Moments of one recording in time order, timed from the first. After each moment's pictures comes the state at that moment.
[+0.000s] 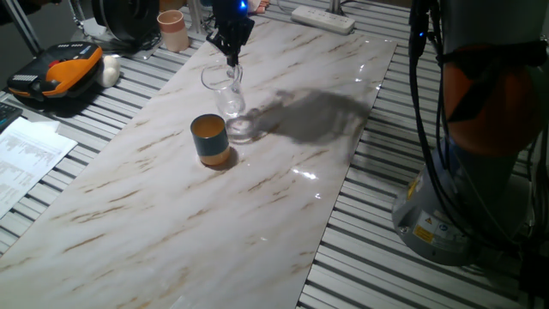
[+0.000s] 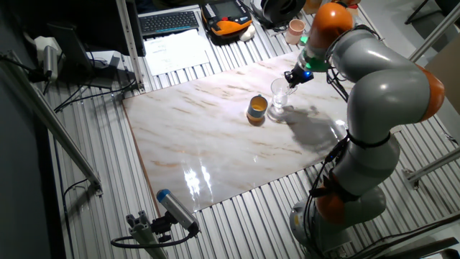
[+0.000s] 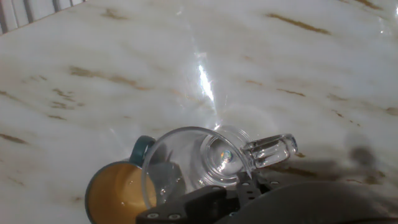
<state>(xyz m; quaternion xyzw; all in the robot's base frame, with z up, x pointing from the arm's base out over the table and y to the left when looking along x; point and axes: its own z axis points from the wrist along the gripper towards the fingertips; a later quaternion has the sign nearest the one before) 0.543 -0.088 0.206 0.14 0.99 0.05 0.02</state>
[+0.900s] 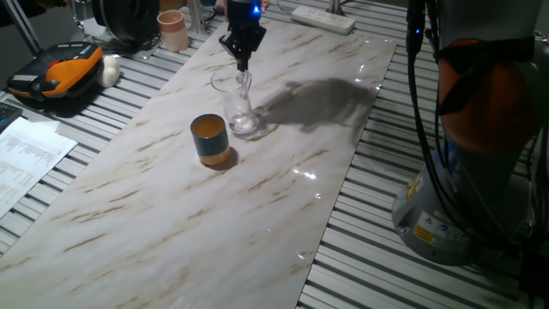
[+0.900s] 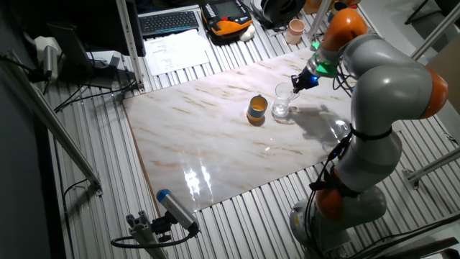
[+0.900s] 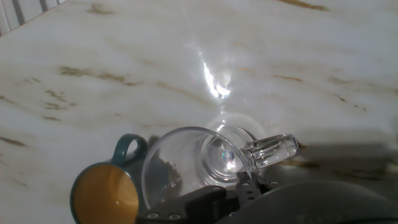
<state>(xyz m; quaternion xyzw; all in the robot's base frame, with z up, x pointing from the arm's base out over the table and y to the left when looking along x) 0.530 -0.114 0.173 0.16 0.98 0.11 0.02</state>
